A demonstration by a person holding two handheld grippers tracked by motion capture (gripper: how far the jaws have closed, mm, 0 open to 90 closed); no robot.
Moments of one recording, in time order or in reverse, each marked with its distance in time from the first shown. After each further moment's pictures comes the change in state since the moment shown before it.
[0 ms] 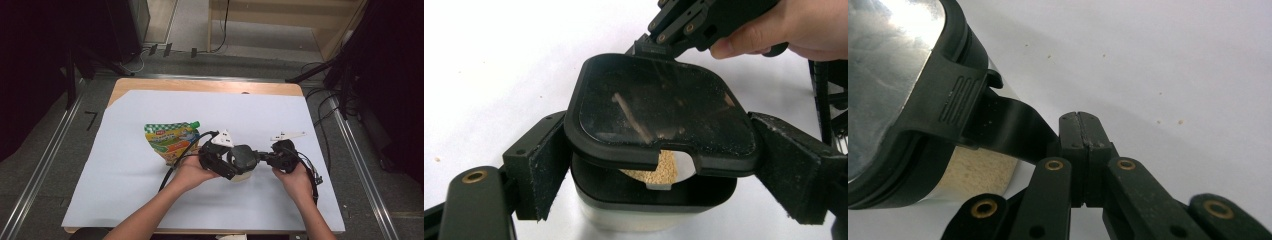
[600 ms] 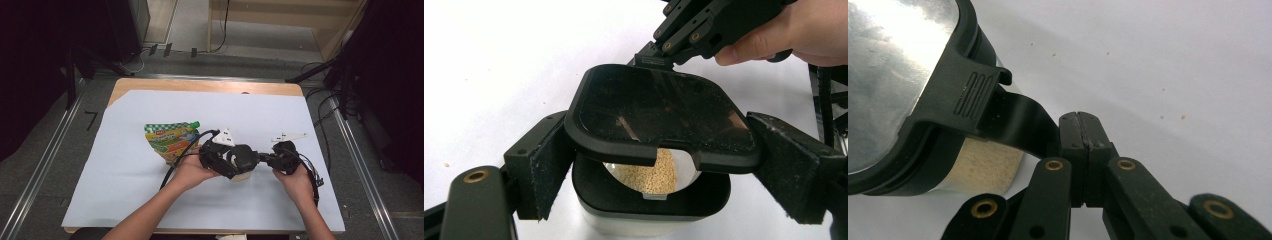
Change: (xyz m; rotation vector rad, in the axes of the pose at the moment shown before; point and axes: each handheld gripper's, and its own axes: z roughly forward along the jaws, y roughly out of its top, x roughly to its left) left arm -0.003 0.006 -0.004 0.006 0.014 0.008; right arm 0.003 -0.002 -0.004 -0.006 0.002 0.009
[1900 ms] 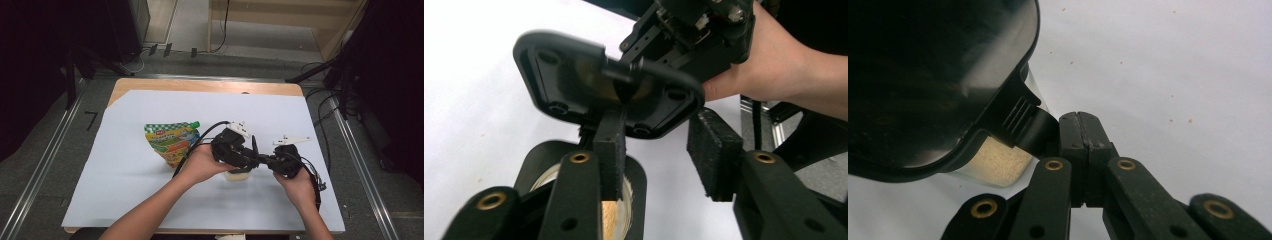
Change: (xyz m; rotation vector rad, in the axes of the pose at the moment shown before) left arm -0.009 0.048 0.003 0.065 -0.198 -0.039; right arm 0.012 -0.003 -0.014 -0.043 0.013 -0.020
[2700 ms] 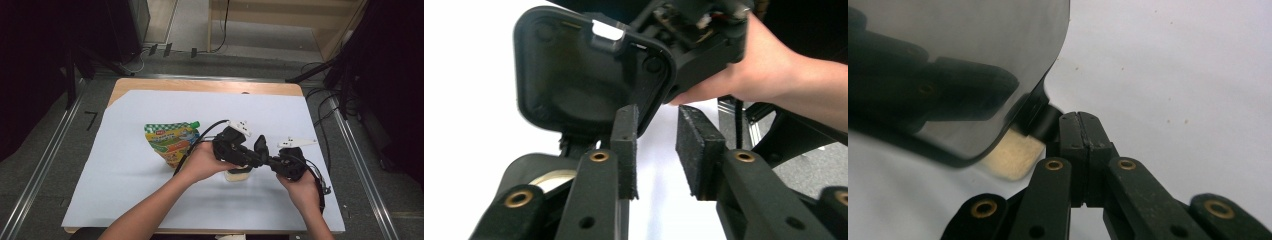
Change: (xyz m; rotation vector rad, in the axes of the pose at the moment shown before) left arm 0.002 0.001 -0.008 -0.014 -0.060 -0.002; right arm 0.003 -0.006 -0.016 -0.046 0.017 -0.007
